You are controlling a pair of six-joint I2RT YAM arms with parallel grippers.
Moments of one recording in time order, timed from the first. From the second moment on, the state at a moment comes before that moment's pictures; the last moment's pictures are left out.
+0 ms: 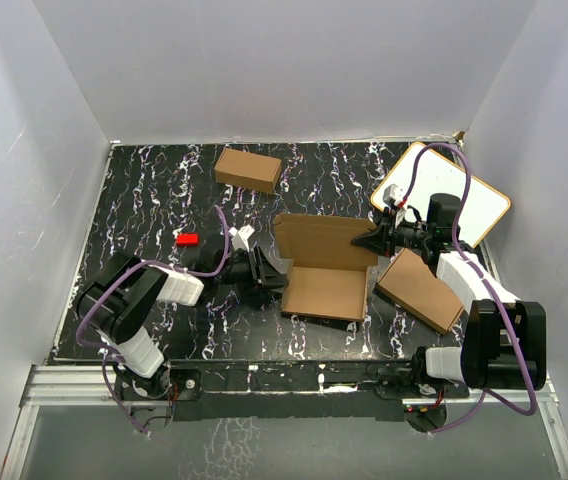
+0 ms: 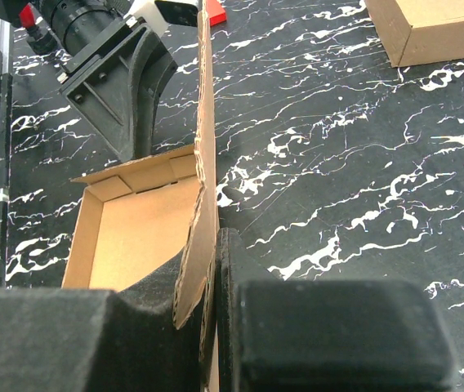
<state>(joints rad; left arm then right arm) -0.55 1.66 0.48 0.66 0.63 -0.96 -0.06 1.29 0.68 0.10 -1.26 -0.36</state>
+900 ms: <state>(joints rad) -0.64 1.67 0.62 0.33 0.46 -0.82 -0.06 1.29 0.68 0.10 -1.26 -0.36</state>
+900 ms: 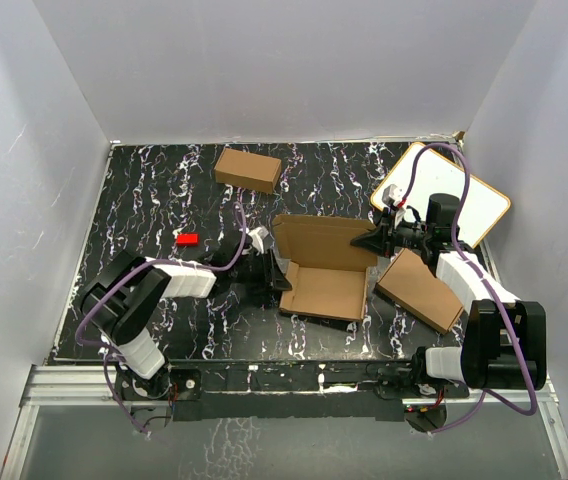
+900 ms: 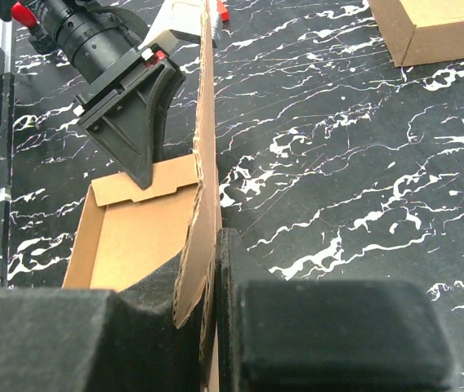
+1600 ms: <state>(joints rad) -0.83 1.66 0.88 -0.15 -0.02 -0.68 -0.06 1.29 0.68 0.10 -1.26 -0.37</state>
